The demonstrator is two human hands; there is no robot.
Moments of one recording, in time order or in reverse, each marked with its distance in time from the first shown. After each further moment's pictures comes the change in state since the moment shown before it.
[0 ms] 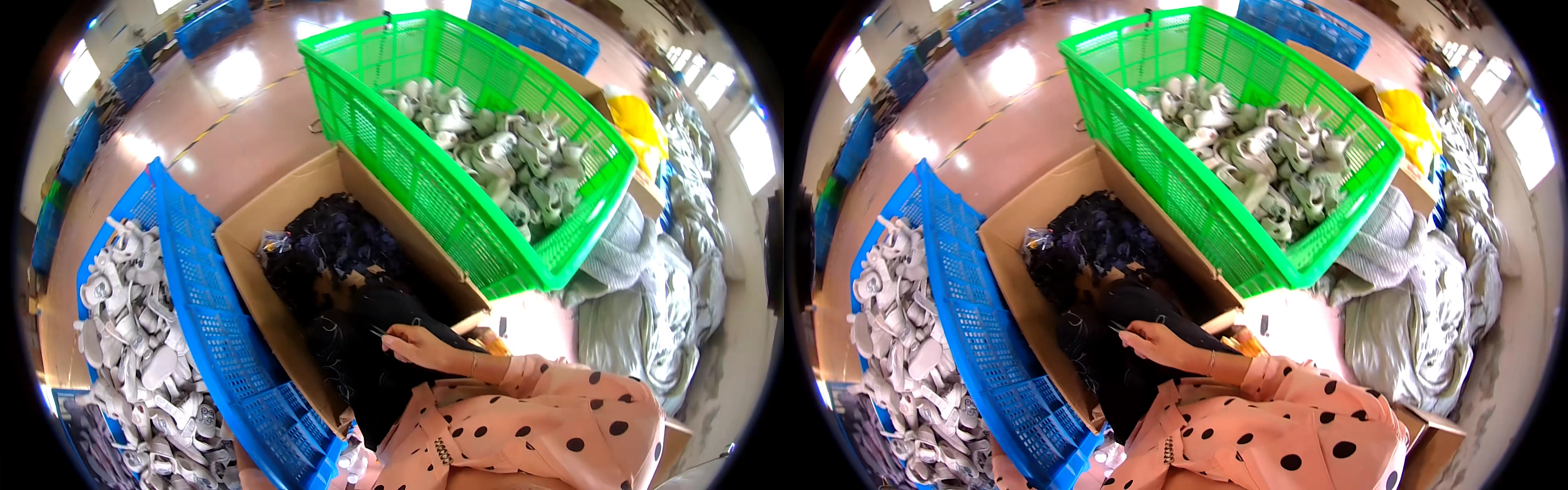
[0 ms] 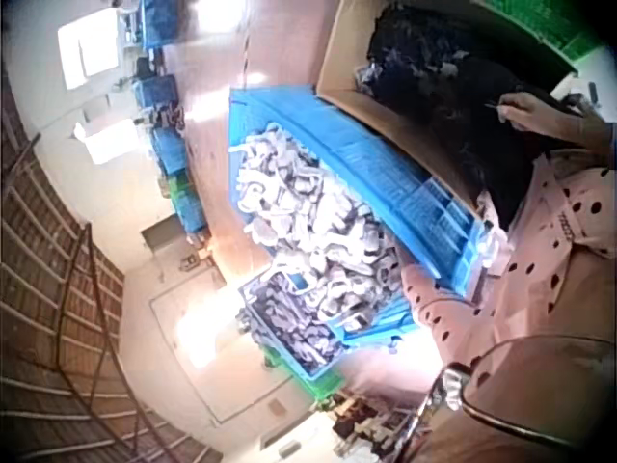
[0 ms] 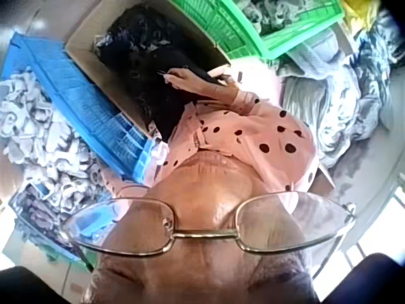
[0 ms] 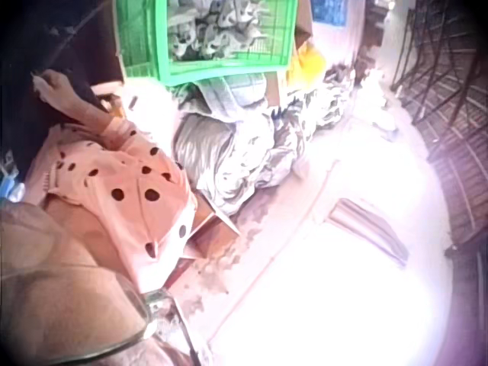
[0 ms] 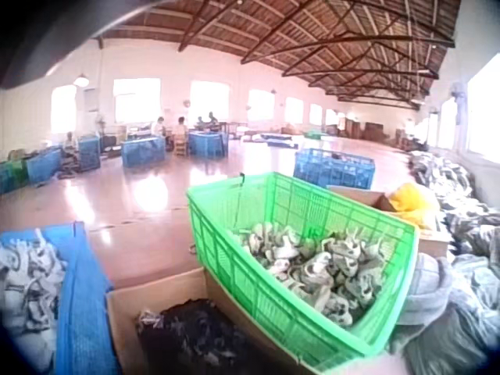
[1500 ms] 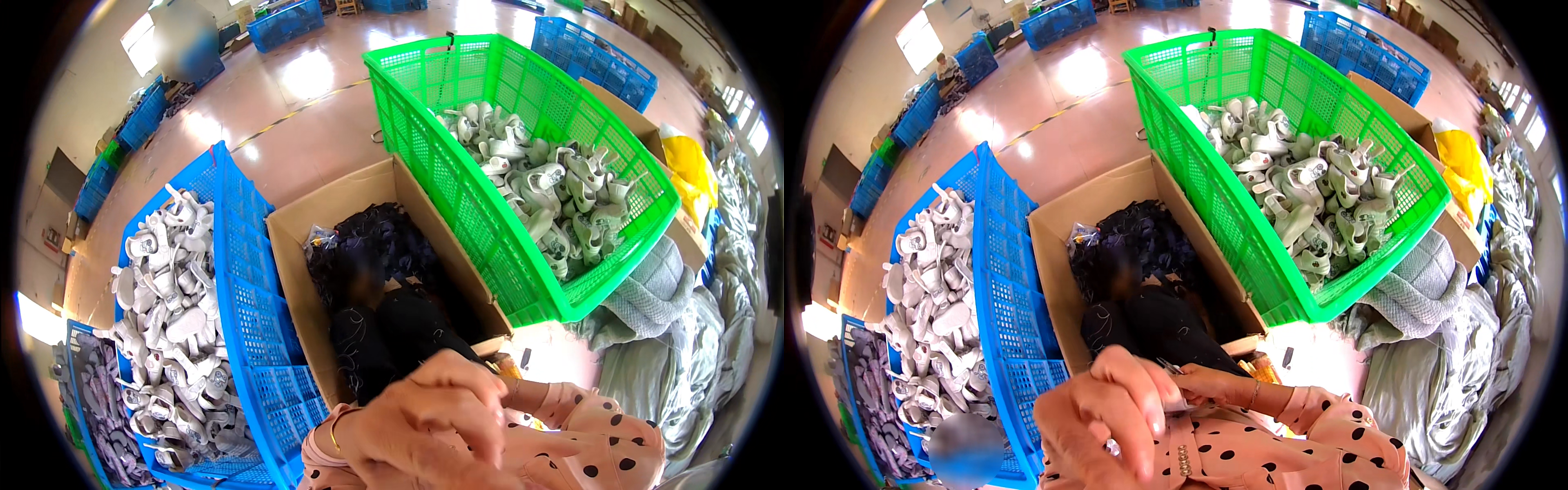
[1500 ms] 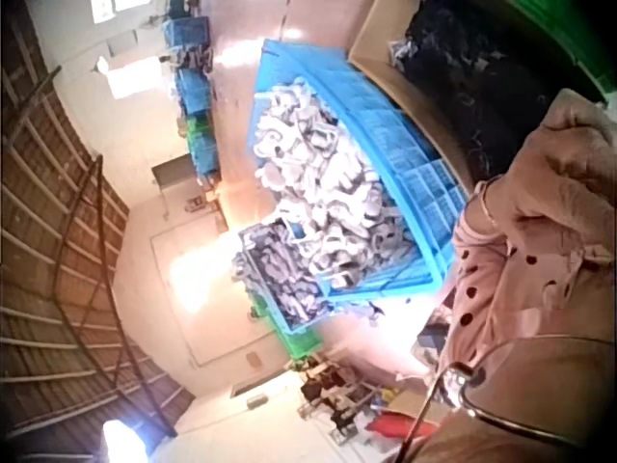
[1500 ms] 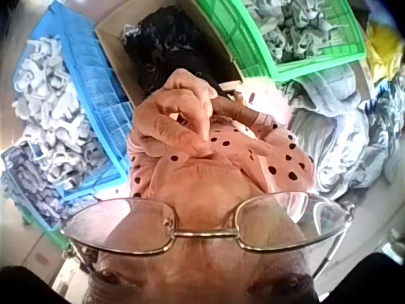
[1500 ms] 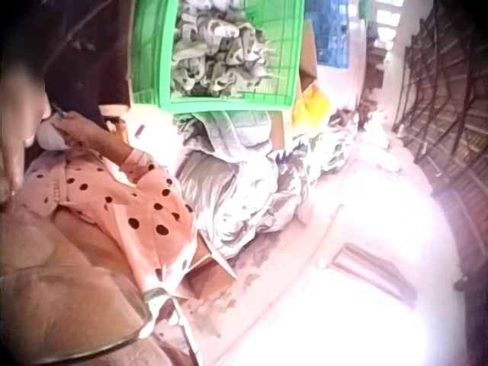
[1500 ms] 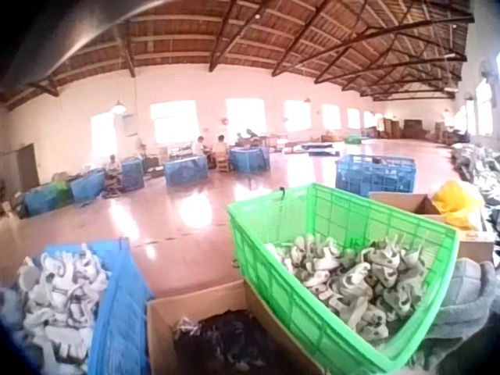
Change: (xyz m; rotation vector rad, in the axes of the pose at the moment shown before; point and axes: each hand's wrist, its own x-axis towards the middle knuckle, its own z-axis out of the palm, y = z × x) left_hand -0.498 0.461 -0.063 -1.259 -0.867 1.865; right_hand -0.063 0.008 -0.037 0.235 -0.422 0.527
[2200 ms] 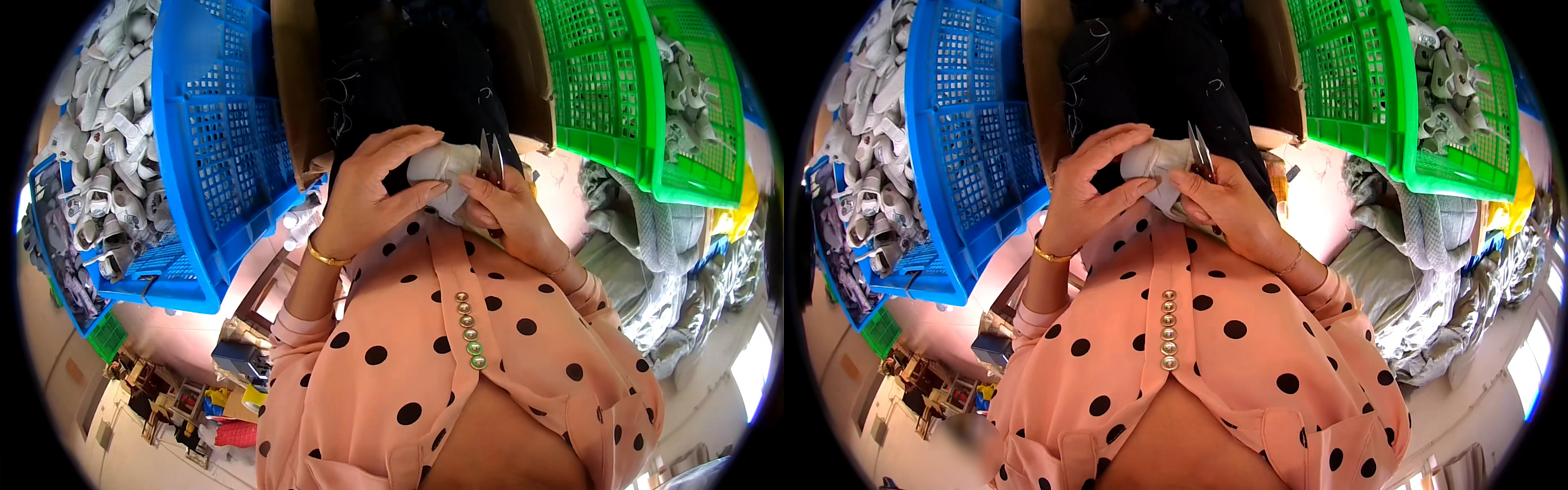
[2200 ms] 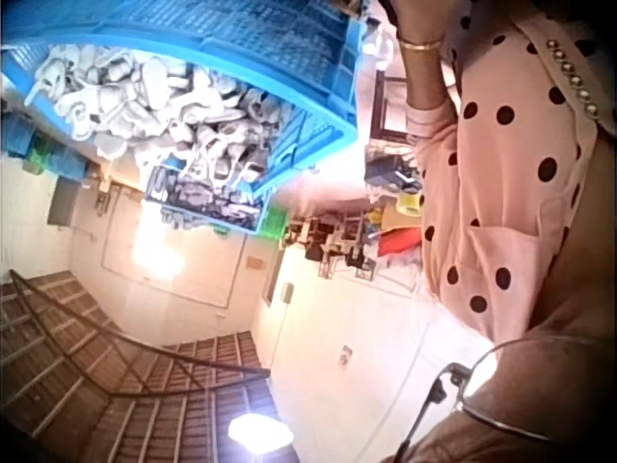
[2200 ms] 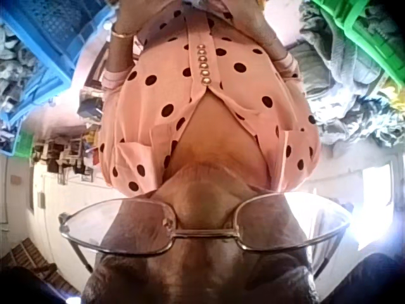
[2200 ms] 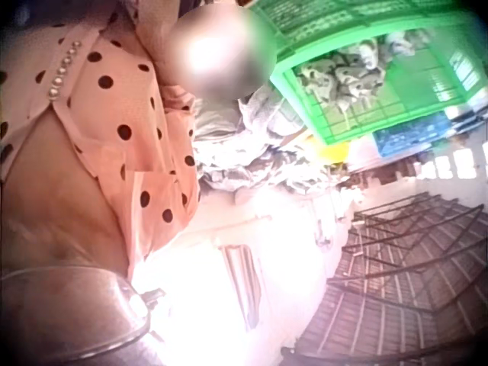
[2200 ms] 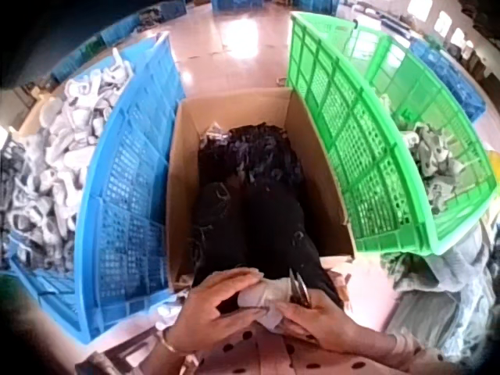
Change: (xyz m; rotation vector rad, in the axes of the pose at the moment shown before) left_hand -0.226 -0.051 -0.006 0.680 0.418 -0.899; right_hand -0.023 0.007 0.046 0.052 0.282 -0.157
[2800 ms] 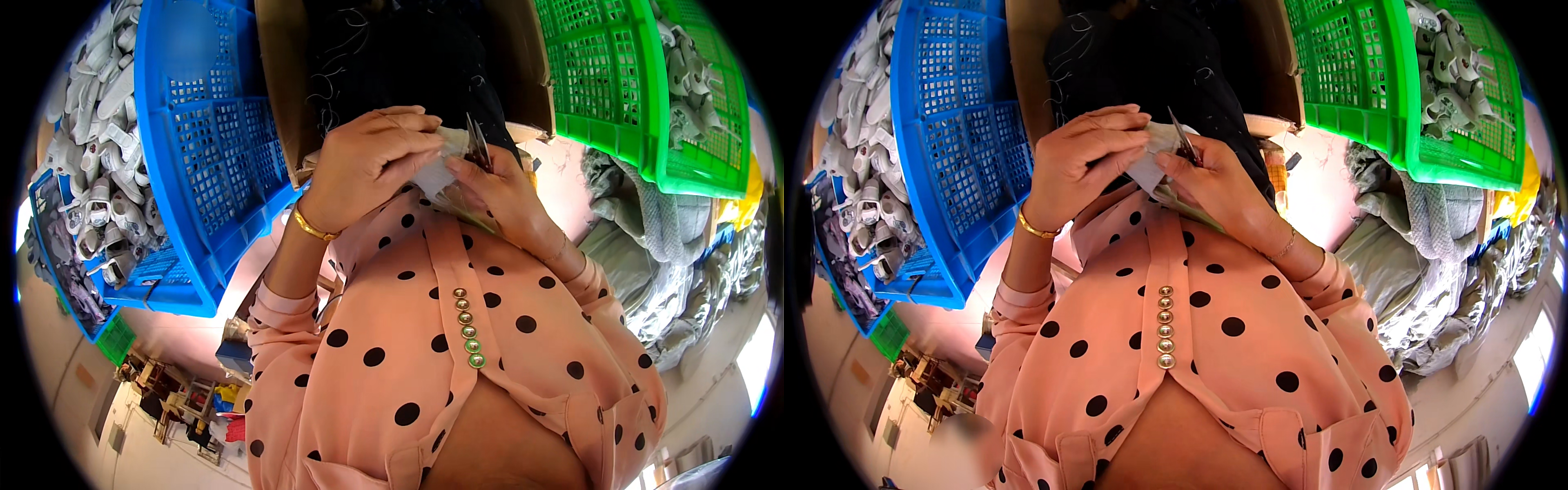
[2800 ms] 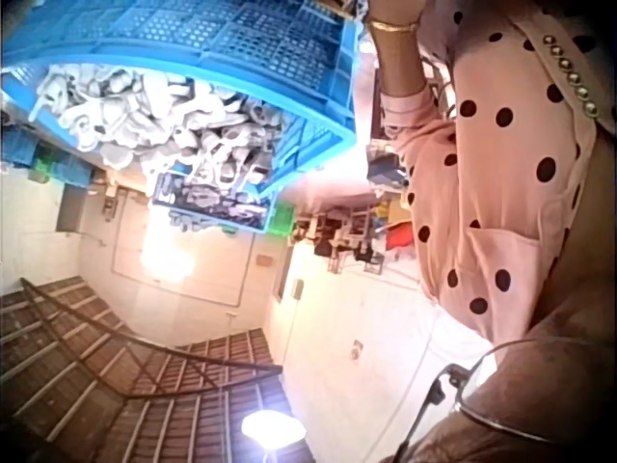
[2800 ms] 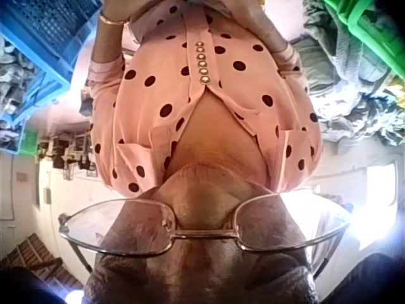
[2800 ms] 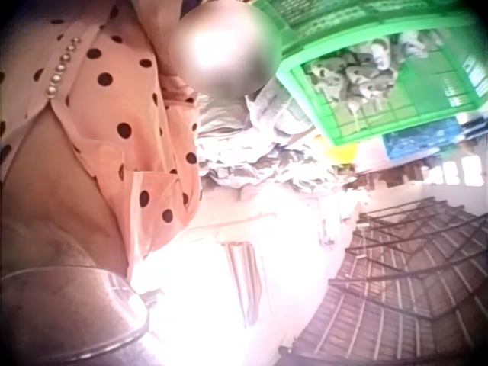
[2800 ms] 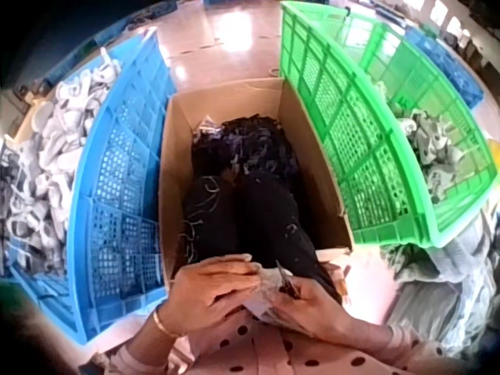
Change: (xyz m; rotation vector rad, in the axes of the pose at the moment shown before) left_hand 0.032 -0.011 -0.006 0.225 -0.091 0.279; right_hand 0.015 0.002 -0.011 -0.229 0.033 -0.059
